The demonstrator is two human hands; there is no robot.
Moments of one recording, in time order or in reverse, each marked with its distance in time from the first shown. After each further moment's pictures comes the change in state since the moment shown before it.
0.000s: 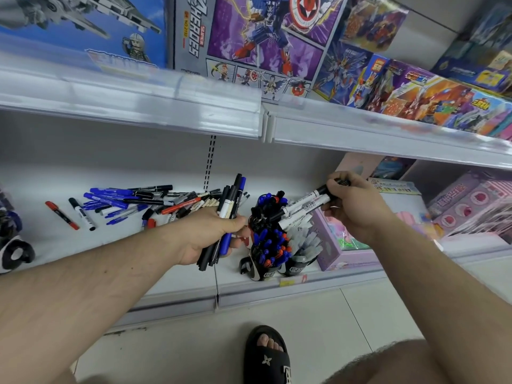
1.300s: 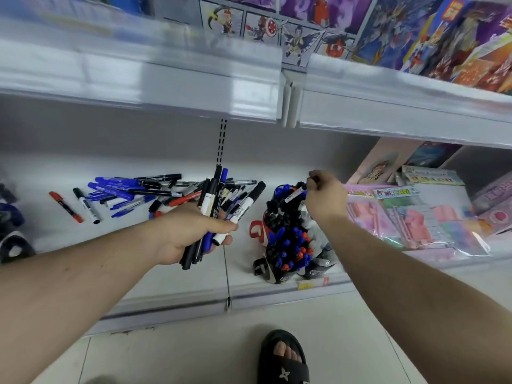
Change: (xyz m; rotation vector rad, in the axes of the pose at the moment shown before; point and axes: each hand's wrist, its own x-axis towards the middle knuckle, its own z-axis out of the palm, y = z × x) left_hand 0.046 -0.016 -0.043 -0.009 0.132 -0.066; right_hand 0.111 0.100 0.059 -0.644 0.252 -0.213
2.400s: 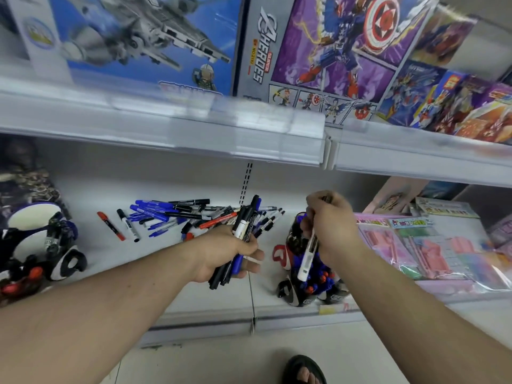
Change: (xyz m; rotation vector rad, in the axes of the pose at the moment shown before) left_hand -0.034 0.007 -0.022 0.029 -0.153 0.014; right_hand -0.090 -0.119 -0.021 0.708 -0.188 0.264
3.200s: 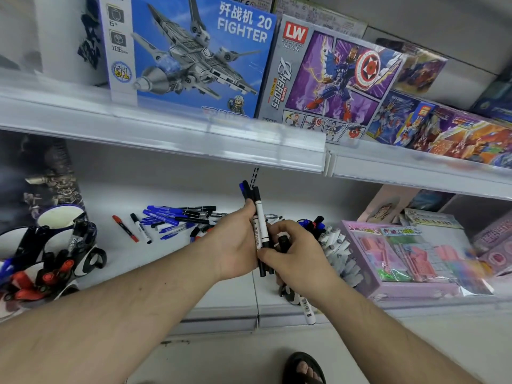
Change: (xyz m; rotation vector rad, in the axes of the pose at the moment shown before) left_hand -0.059 0.019 0.021 -0.671 -0.068 0.007; right_hand -0.105 0.002 0.023 -0.483 -0.354 -0.159
